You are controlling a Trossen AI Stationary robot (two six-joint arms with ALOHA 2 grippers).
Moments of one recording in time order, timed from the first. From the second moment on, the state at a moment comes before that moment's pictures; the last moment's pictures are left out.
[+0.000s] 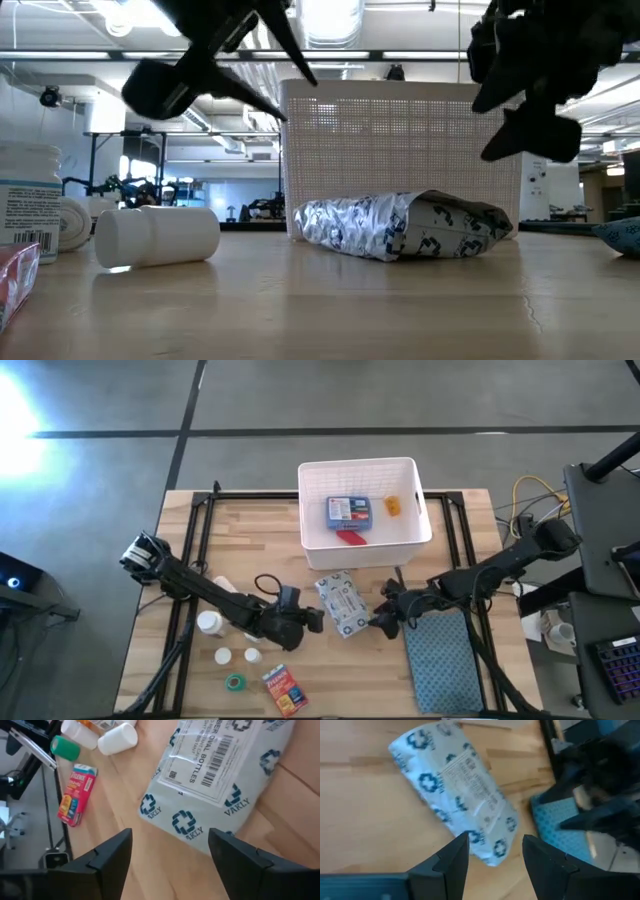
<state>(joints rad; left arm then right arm) -0.44 1.65 1.14 -0.30 -0.63 -1.65 0.37 1.27 0.58 -0.04 0.16 1.07</state>
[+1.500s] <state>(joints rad) -0.43 1.96 1.49 -0.18 -0.55 -1.63 0.40 1.40 0.57 0.16 -0.06 1.02</state>
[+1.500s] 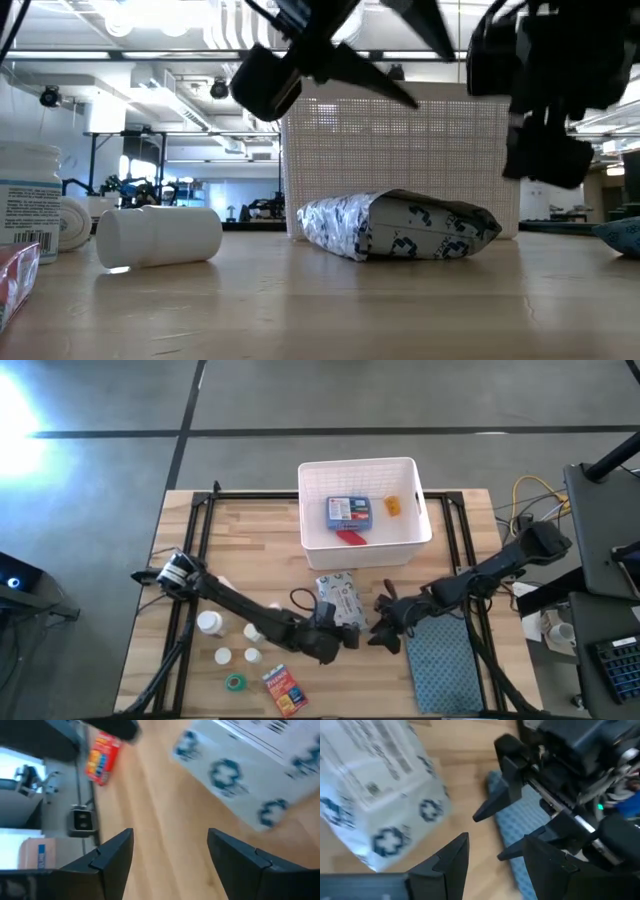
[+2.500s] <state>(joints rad) -0.42 1.96 1.46 -0.26 -0.15 -1.24 0.40 1.41 0.59 0.16 0.10 1.20</state>
